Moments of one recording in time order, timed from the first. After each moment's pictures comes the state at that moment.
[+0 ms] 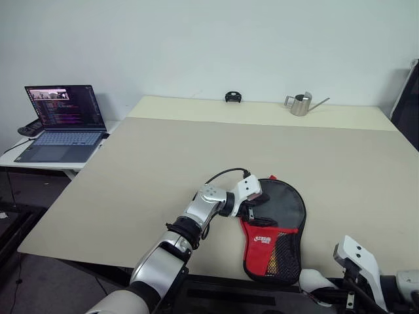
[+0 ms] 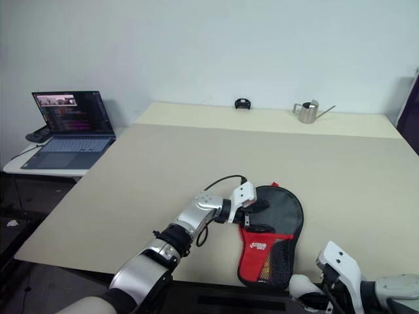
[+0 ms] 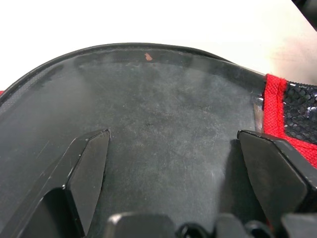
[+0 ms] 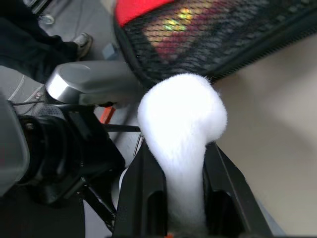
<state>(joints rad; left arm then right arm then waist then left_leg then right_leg) -0.84 0.05 -0.33 0.87 0.01 -0.05 -1.10 0.43 -0.96 -0.35 -0.88 0.77 1.12 0.84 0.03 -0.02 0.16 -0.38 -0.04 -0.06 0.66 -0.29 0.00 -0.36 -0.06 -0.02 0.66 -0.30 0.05</state>
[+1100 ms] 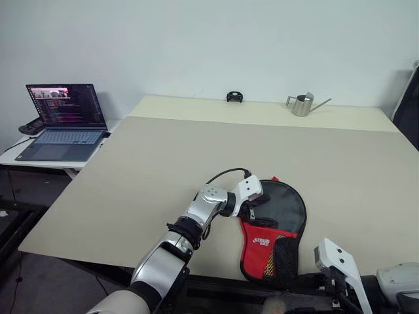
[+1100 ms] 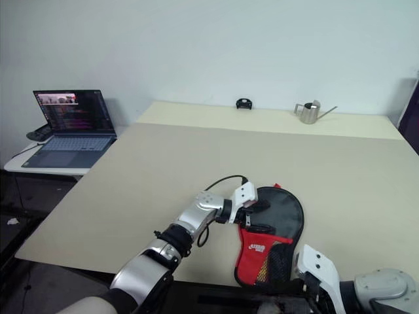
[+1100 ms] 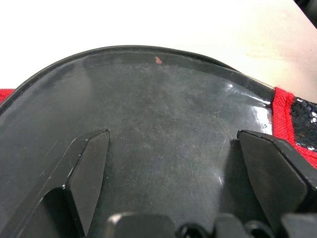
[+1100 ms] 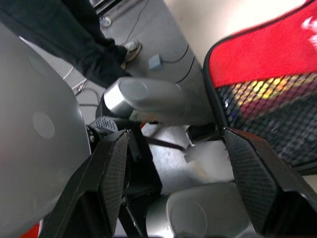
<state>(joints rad) -0.84 0.04 -0.33 0.87 0.02 -0.05 -1.09 0.30 -1.00 -0.27 -0.95 0.95 1.07 0.78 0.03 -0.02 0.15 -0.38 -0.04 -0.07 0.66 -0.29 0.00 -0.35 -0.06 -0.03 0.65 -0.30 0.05</state>
